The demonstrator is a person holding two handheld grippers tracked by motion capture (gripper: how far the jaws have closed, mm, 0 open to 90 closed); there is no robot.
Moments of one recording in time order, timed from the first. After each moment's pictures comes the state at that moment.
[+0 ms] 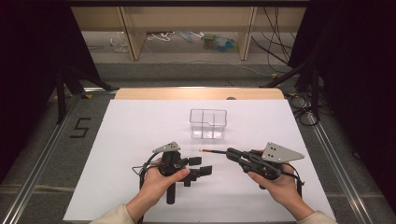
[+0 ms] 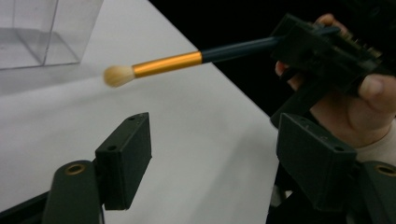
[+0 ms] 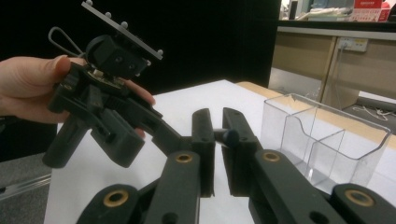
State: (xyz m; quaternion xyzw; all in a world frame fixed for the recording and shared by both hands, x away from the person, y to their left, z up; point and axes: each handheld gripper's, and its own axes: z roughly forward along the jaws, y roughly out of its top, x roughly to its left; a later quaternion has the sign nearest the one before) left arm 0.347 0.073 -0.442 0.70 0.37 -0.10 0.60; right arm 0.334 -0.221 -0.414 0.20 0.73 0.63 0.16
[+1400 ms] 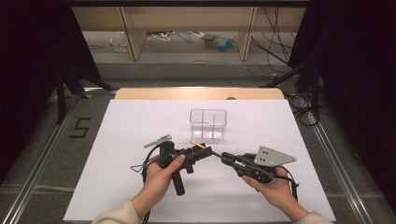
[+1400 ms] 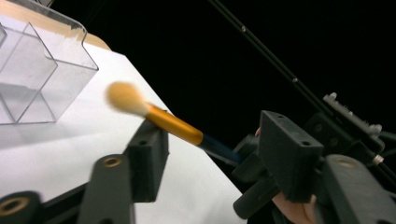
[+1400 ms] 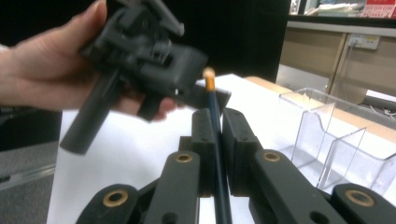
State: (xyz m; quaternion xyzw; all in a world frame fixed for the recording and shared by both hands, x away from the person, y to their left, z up) left arm 0.360 0.077 -0.437 0.58 0.40 -0.13 0.70; right arm 0.330 -0.206 -0.425 0.18 0.75 0.62 0.15
